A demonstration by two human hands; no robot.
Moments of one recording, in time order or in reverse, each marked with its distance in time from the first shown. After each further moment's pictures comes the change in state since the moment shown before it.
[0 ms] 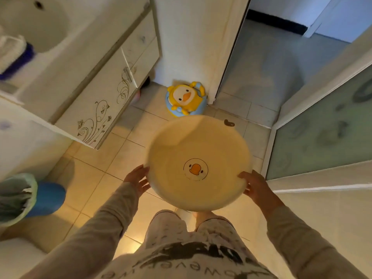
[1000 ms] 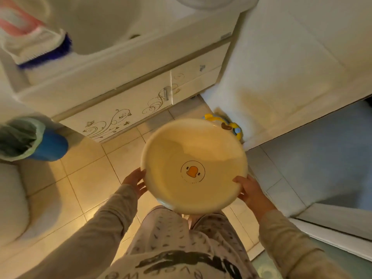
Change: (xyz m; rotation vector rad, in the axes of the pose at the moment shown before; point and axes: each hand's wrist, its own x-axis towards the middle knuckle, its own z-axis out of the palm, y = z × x) left_hand 0.100 0.129 0.131 -0.550 0.340 -0.051; right_hand 0.229 -0.278 0.167 -0.519 -0.262 0.071
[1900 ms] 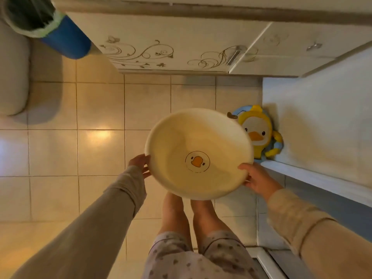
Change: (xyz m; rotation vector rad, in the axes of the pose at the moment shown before) left_hand 0.129 -0.073 -0.001 -0.282 0.340 -0.185; right_hand 0.181 -0.048 0.097 -0.680 -0.197 0.163
